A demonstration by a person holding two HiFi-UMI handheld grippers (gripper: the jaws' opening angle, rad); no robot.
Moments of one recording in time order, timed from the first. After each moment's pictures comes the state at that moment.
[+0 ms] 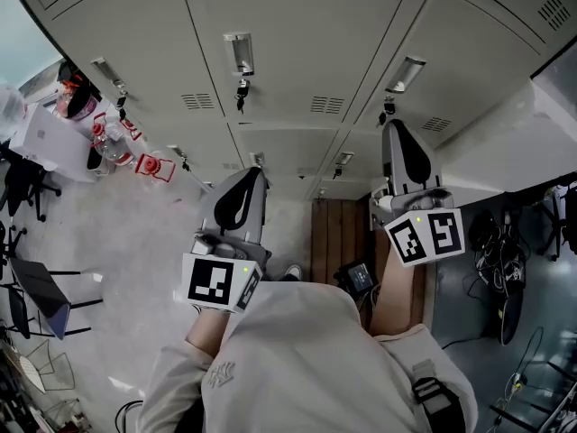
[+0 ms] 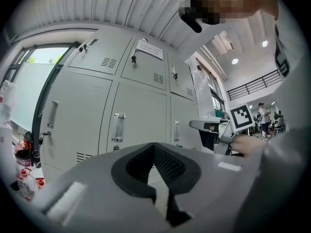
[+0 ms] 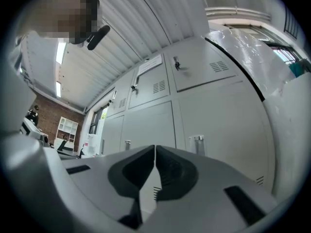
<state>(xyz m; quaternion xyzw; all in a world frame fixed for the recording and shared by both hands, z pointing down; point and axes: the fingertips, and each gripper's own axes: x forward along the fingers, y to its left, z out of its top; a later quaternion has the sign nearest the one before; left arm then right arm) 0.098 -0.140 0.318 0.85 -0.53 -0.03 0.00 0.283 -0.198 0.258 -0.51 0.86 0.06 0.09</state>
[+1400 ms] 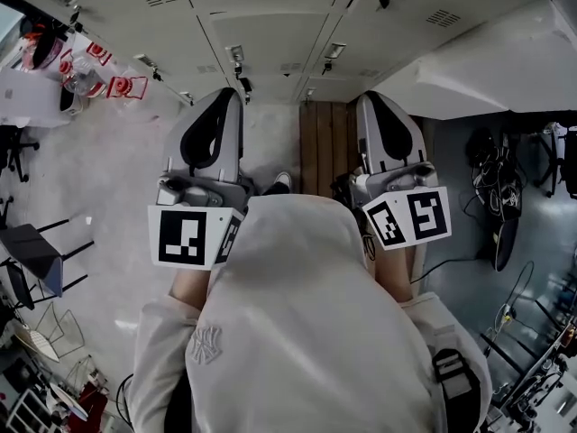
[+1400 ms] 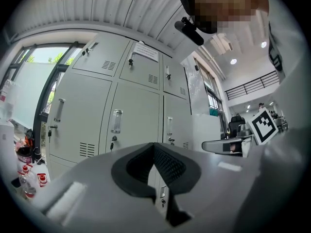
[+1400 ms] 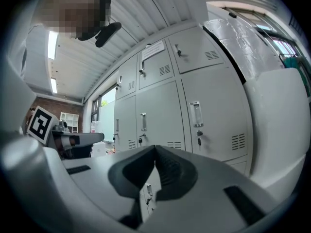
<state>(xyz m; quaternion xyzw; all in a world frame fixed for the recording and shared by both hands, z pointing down) 0.102 -0.084 0.343 0.85 -0.52 -0.02 0.01 0.266 -0.087 0.356 -0.51 0.86 -0.03 0.00</state>
